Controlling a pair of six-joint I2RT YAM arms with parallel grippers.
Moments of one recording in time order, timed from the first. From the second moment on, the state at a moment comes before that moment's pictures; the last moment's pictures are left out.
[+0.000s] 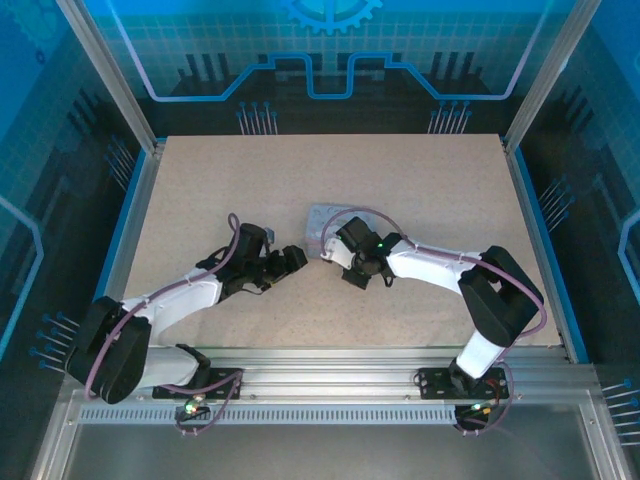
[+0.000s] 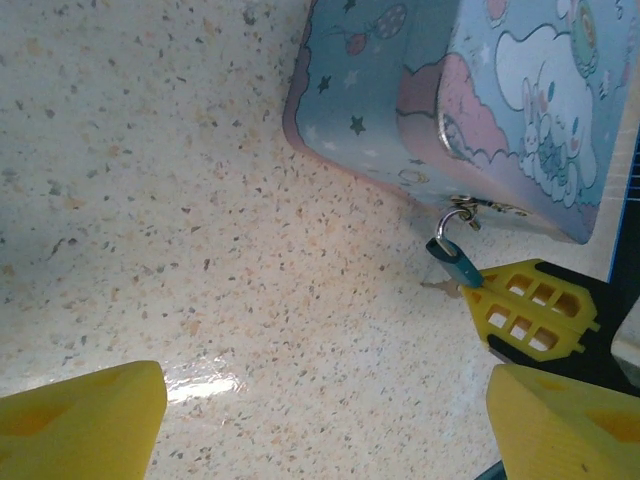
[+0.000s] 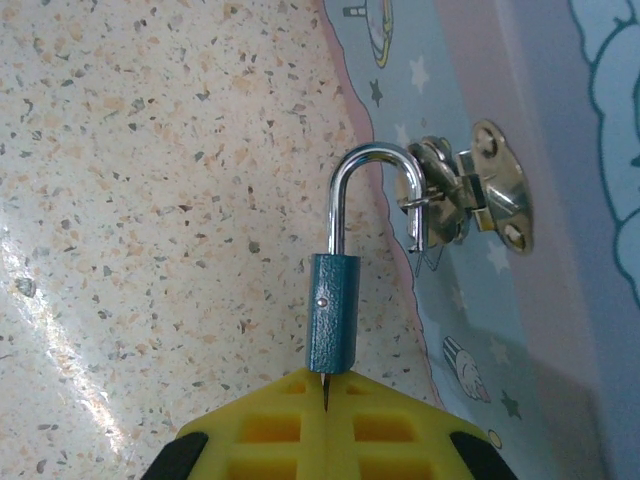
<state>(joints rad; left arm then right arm) -0.45 1.29 0.61 -0.14 0.32 -0.96 0.73 1.67 0.99 -0.47 0.08 -0.44</state>
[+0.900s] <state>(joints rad) -0.45 1.31 0.61 -0.18 0.33 -0.95 0.74 1.68 1.02 -0.46 0.08 -0.50</state>
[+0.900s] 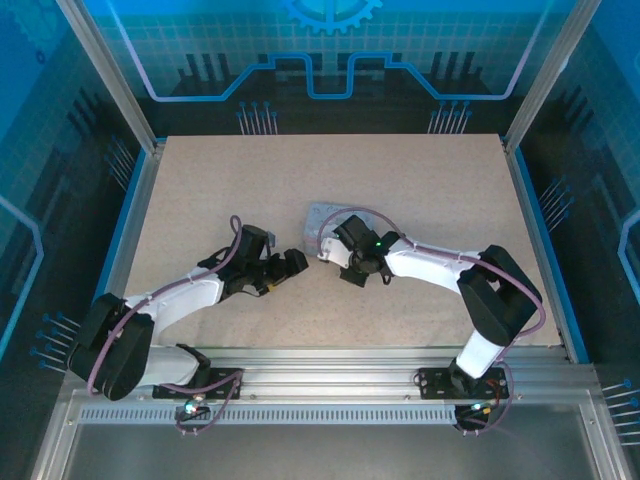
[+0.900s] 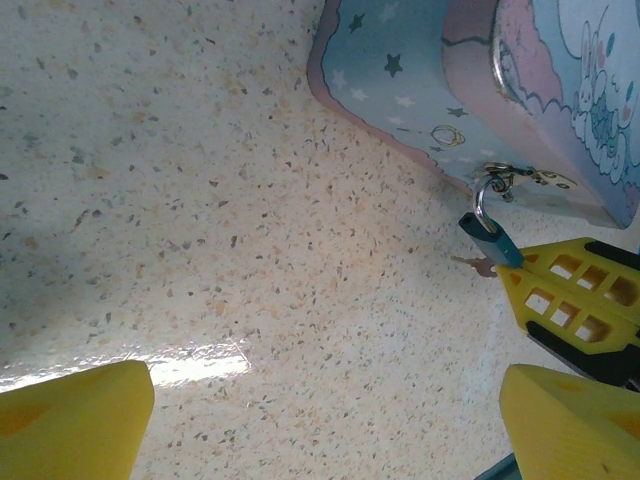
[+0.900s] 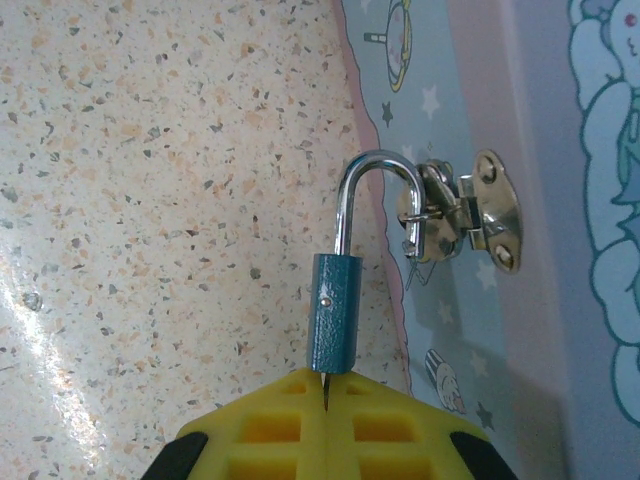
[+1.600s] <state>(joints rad) -0.45 1.31 0.61 -0.19 0.33 -0.95 0.74 1.70 1.02 -0.46 0.06 -0.50</state>
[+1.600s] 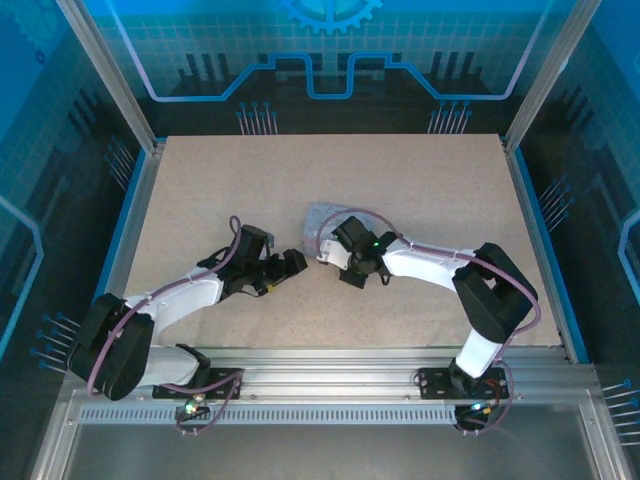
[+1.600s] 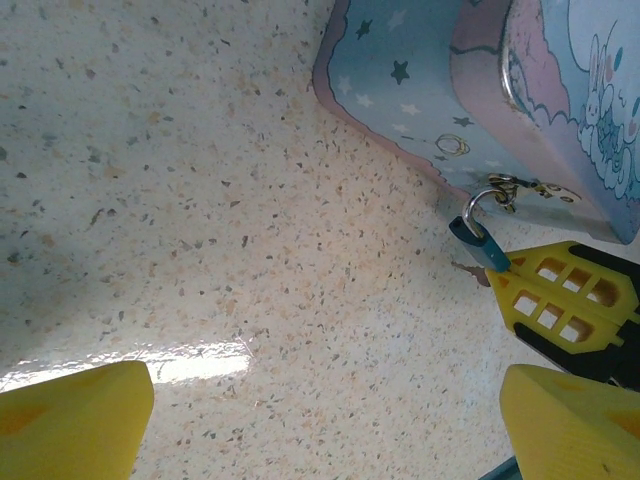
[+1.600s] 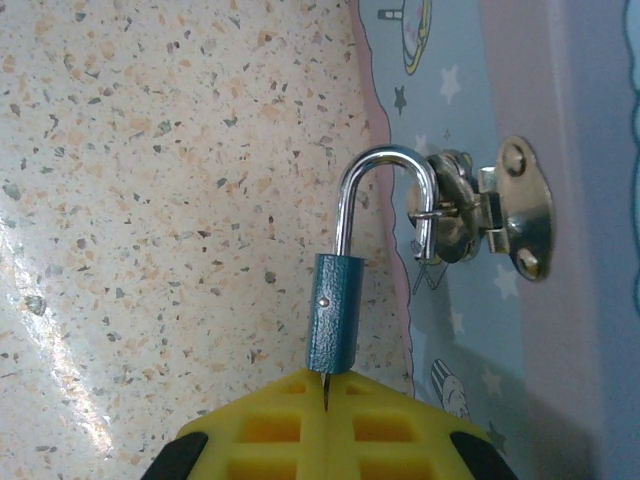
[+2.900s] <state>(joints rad) -0.43 1.29 0.60 -0.19 0.33 -0.95 0.77 1.75 1.09 -0.45 0.04 -0.58</state>
